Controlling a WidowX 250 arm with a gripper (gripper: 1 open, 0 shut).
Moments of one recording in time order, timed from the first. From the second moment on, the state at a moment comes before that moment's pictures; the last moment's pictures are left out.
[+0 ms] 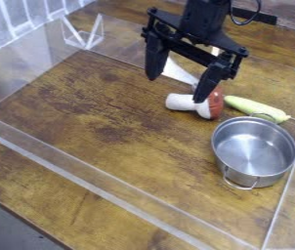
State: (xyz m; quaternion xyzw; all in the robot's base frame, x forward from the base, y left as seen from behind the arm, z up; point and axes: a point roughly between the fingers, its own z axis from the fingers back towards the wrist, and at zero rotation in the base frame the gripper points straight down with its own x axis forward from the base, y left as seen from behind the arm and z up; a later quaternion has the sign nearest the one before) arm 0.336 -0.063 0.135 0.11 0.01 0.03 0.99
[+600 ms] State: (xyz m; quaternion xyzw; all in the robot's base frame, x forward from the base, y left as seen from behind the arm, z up) arm 0.331 -0.061 0.123 0.11 0.04 0.02 0.99
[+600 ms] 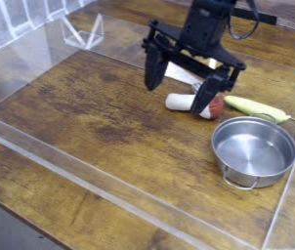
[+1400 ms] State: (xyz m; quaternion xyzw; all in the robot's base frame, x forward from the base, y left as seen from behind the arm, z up) arm 0.341 -0.033 0.109 0.10 0.01 -0.03 0.99
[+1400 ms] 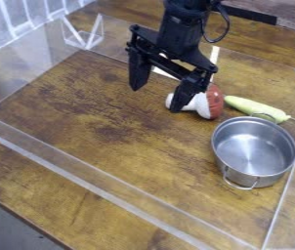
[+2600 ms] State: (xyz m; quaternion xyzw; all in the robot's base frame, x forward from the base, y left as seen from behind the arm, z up) arm 0.393 -0.008 0.093 0.10 -0.05 -0.14 0.98
